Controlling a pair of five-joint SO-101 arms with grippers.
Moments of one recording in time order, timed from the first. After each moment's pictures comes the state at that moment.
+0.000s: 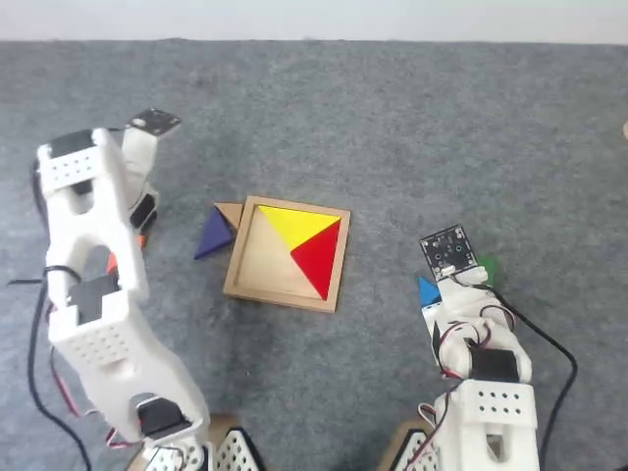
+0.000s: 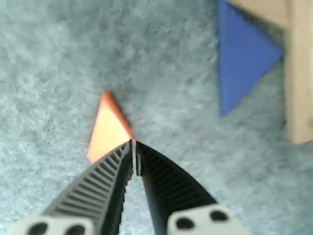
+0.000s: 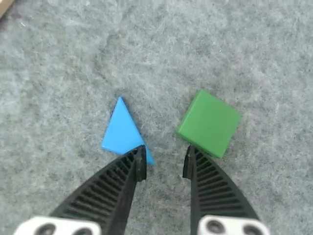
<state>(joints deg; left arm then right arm) -26.0 25.5 -9.5 87.8 -41.3 -0.5 -73.5 89.3 45.5 24.0</state>
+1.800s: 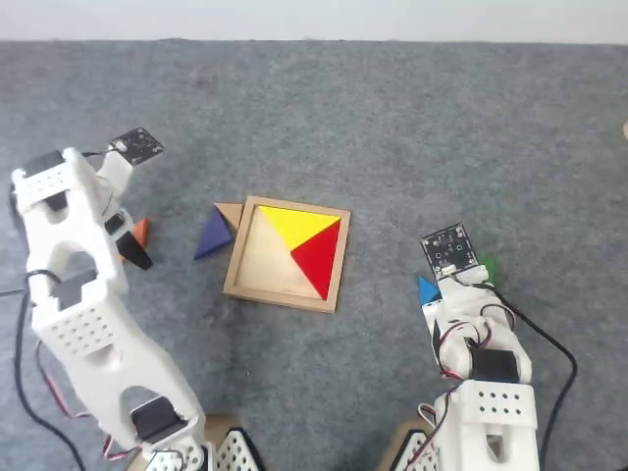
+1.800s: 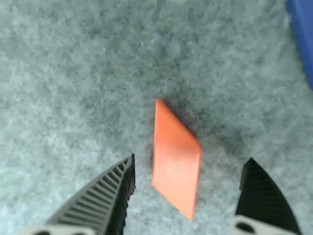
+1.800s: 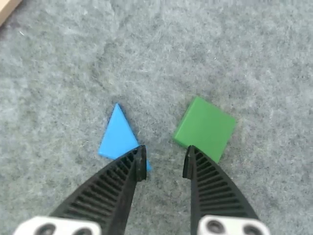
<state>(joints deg) -33.9 35.2 -11.2 76.3 -65.4 -0.5 -73.5 89.3 43.9 24.0</state>
